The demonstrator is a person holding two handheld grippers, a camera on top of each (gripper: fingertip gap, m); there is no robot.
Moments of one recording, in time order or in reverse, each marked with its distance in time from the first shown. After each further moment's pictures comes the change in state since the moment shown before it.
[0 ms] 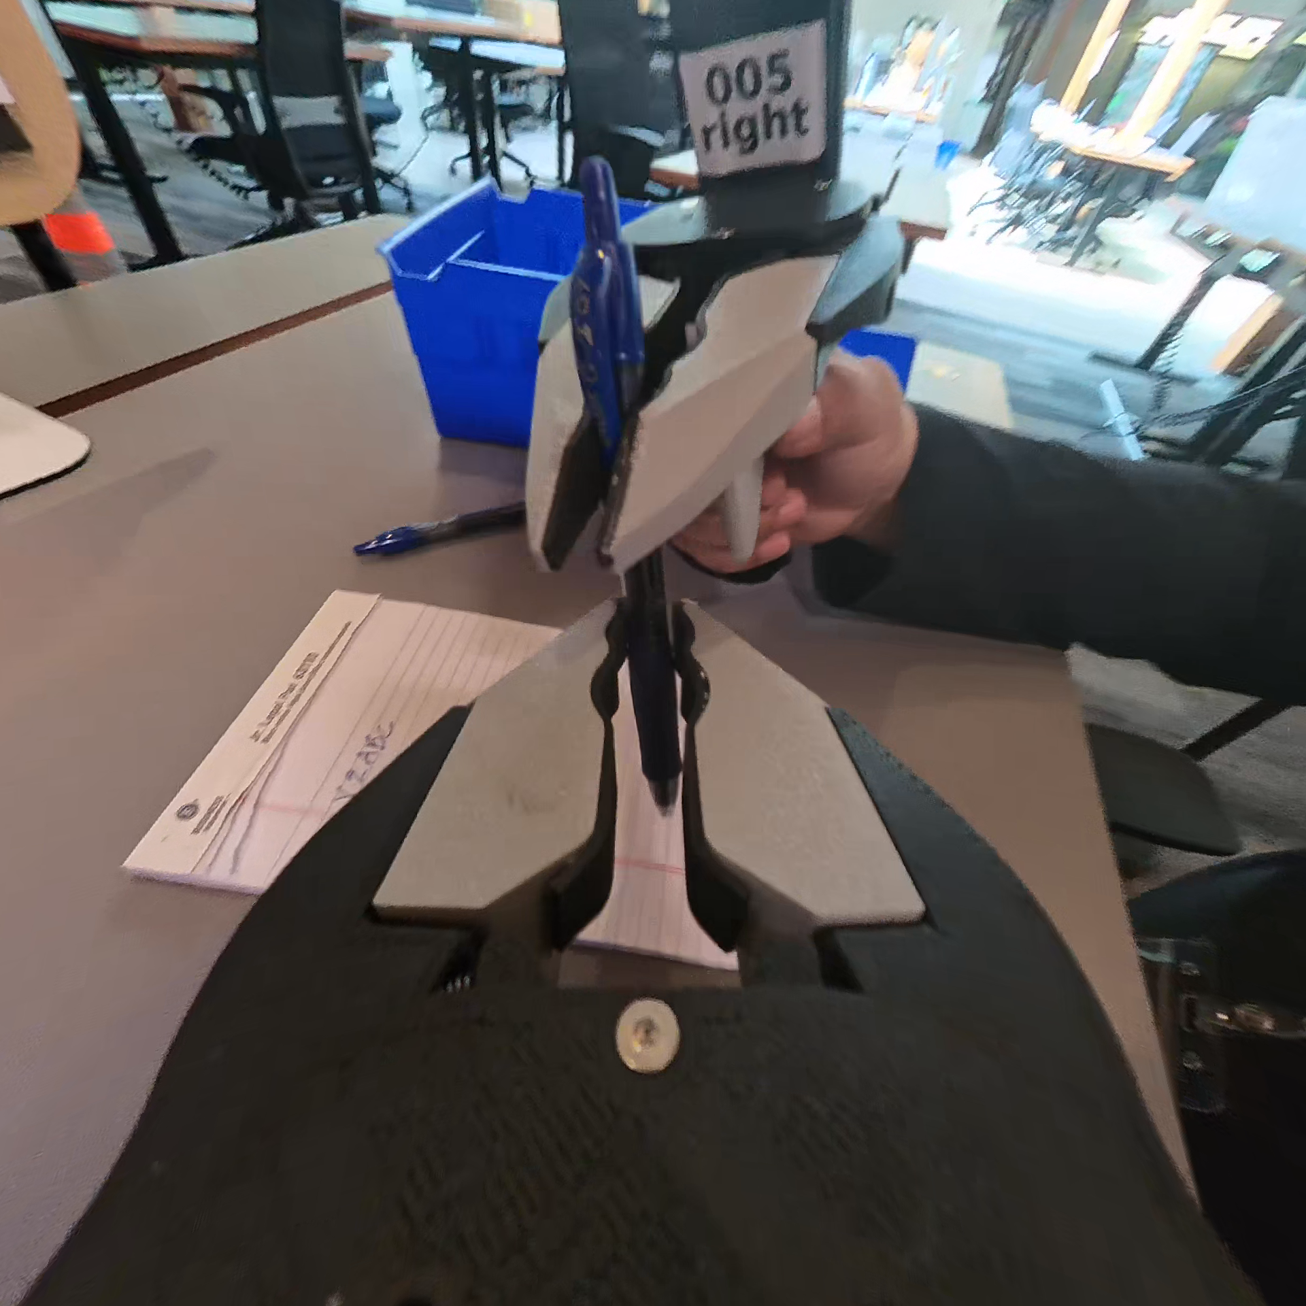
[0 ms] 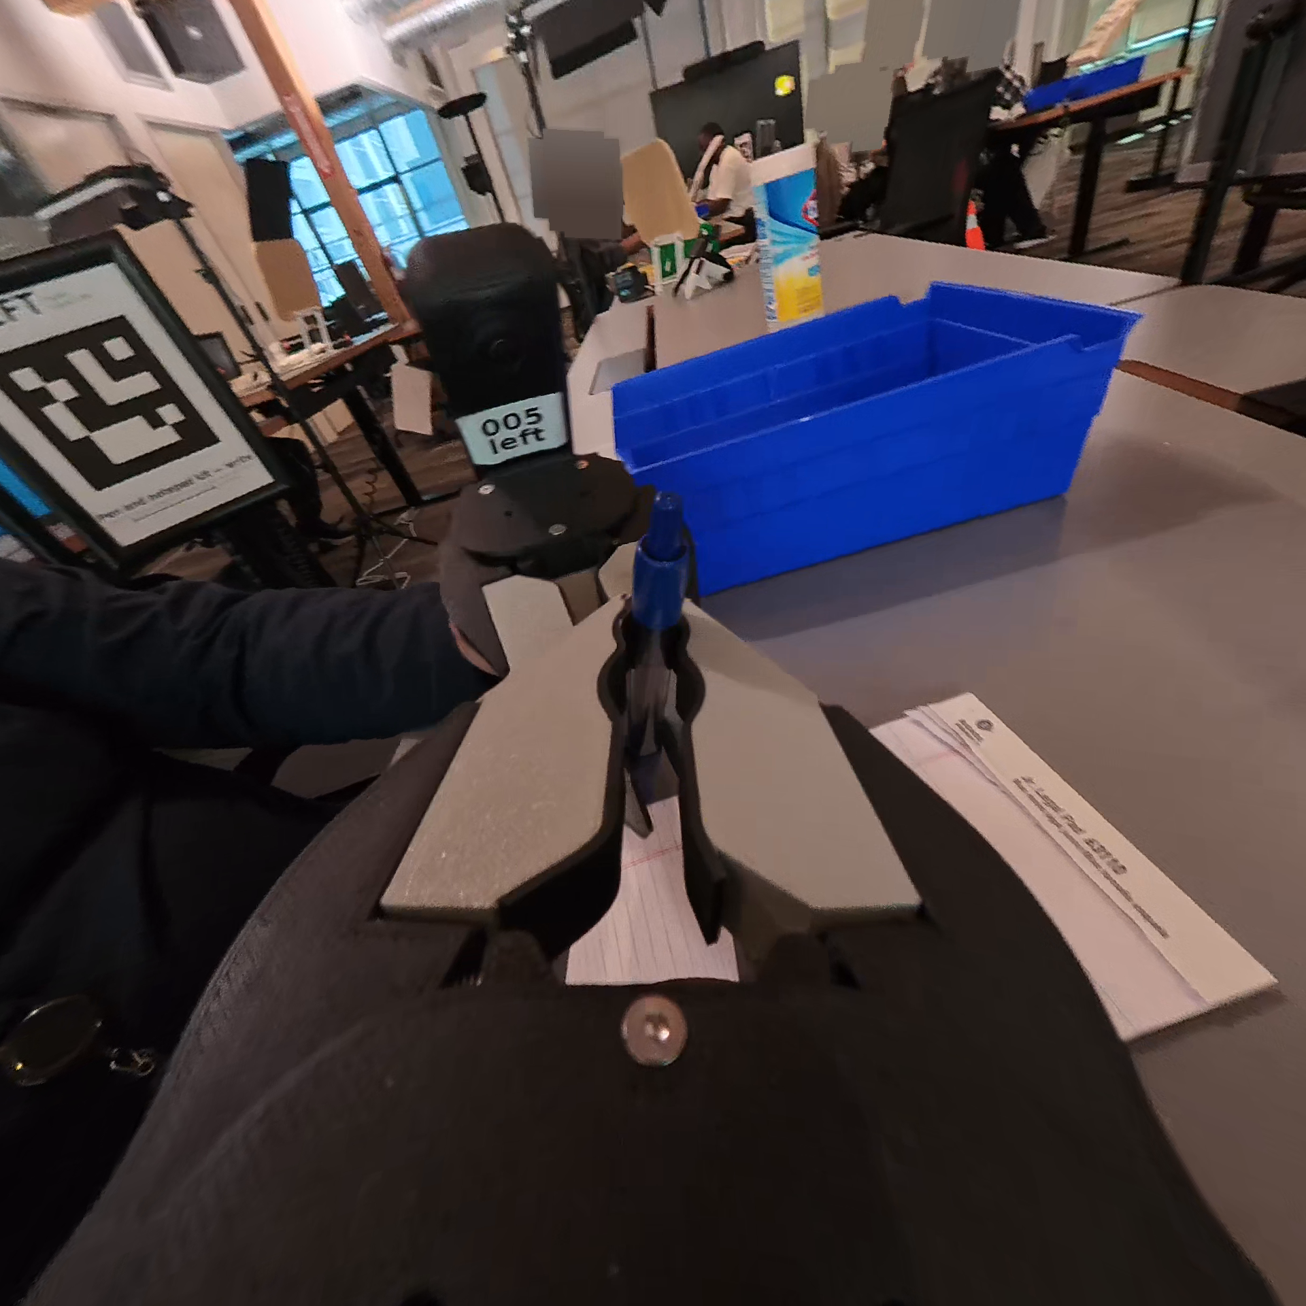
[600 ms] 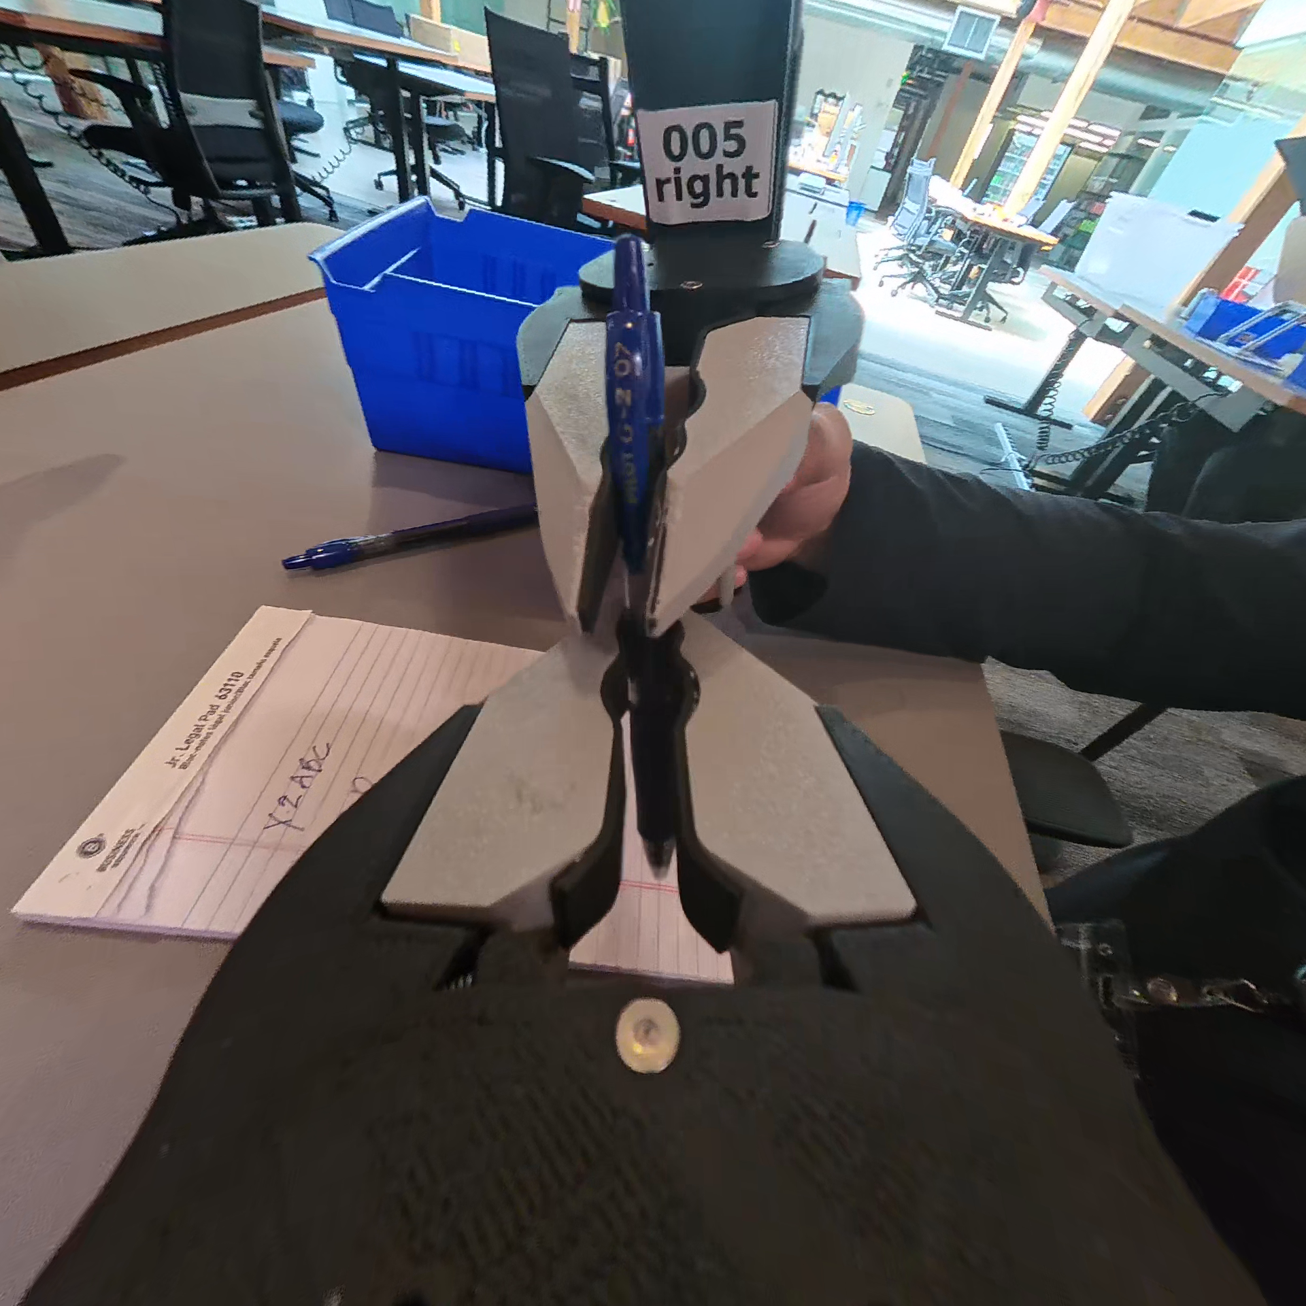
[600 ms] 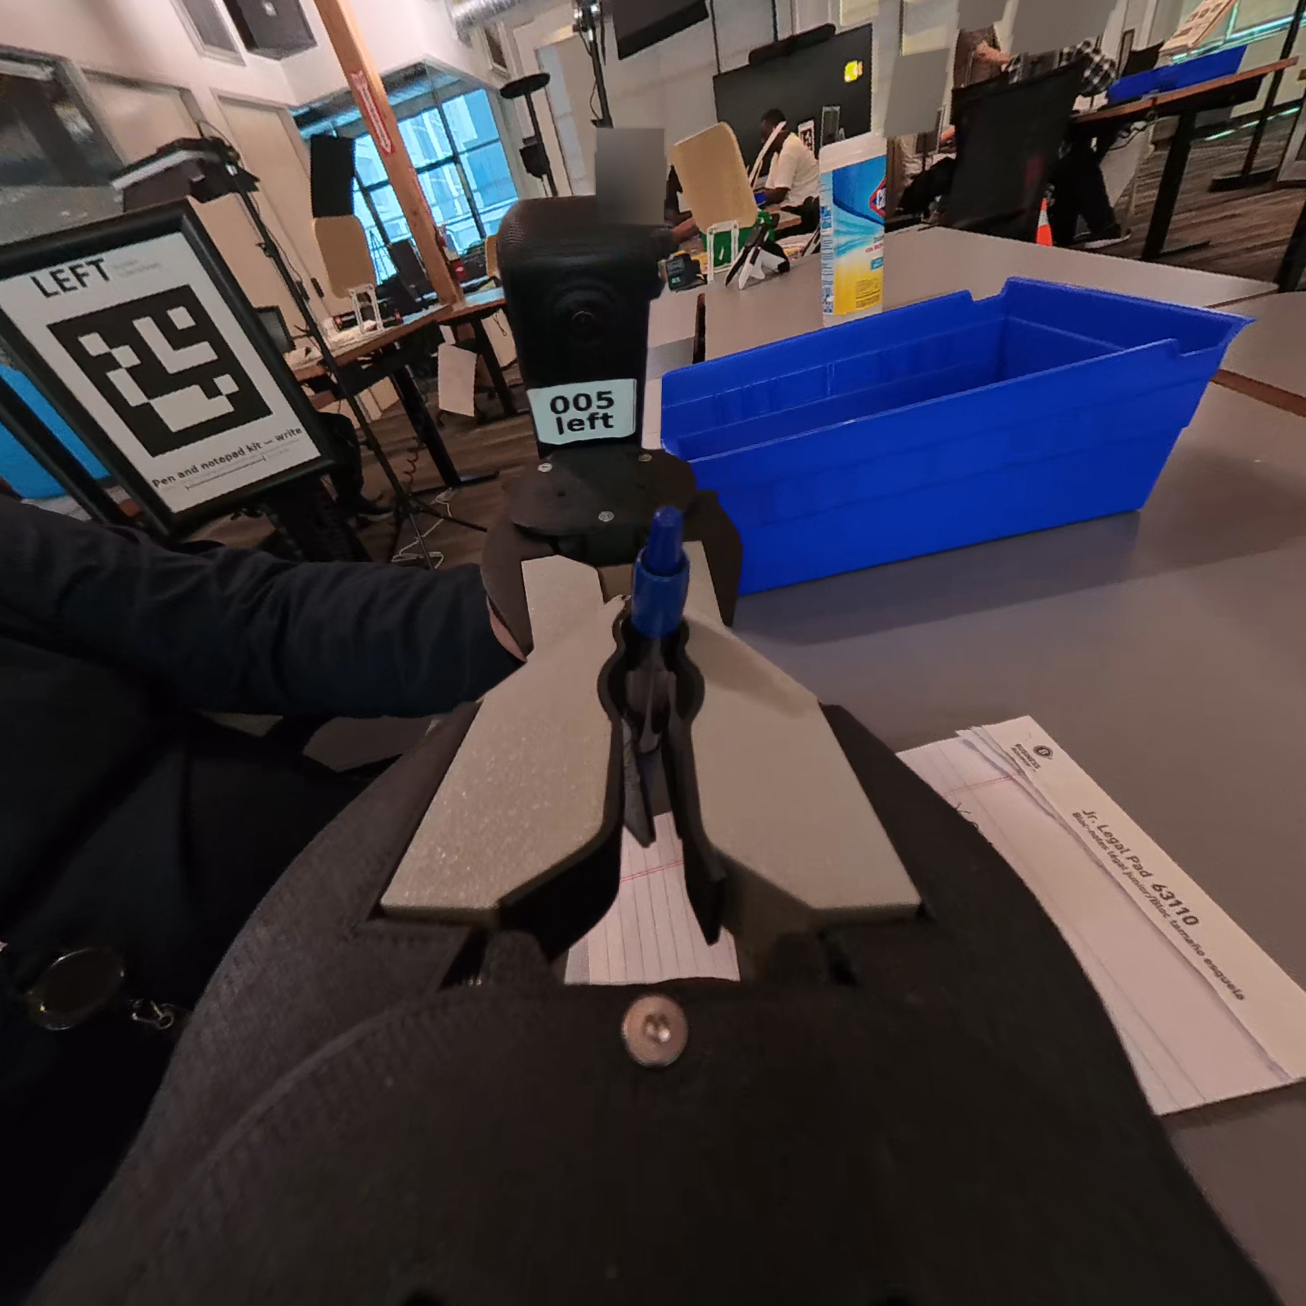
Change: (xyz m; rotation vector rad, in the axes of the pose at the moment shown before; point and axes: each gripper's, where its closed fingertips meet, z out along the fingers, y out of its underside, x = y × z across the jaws) left arm 0.012 -0.005 -0.001 0.034 0.099 -0.054; right arm -0.012 0.004 0.006 -0.014 -0.058 -0.019
